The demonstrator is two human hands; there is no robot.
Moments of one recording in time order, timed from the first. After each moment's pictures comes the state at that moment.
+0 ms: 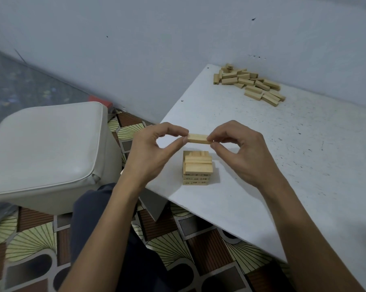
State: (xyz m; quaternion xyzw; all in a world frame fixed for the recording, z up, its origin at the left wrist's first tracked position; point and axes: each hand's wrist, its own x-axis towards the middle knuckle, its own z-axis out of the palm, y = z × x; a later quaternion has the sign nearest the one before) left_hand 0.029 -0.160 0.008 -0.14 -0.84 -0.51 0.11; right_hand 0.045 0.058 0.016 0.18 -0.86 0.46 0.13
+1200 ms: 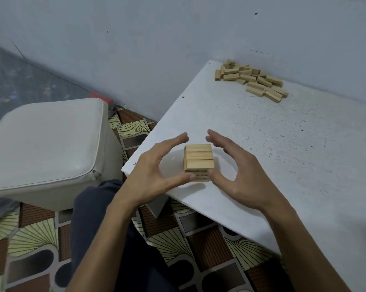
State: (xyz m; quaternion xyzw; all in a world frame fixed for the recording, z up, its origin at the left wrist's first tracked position) left_hand 0.063 -0.173 -0.014 -0.21 -0.86 -0.46 -0.01; right_hand 0.081 0.059 -0.007 0.16 -0.88 0.44 0.00
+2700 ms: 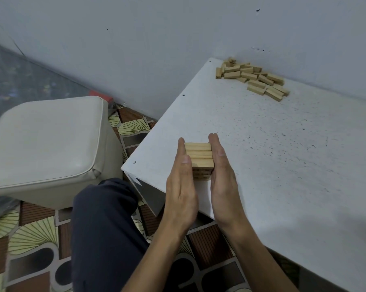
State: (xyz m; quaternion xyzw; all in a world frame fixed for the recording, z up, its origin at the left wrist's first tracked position) left_hand 0.110 -0.094 -0.023 0.01 -0.74 -0.67 0.03; right_hand 0.106 -0.010 -0.018 -0.04 -0.71 0.71 0.01
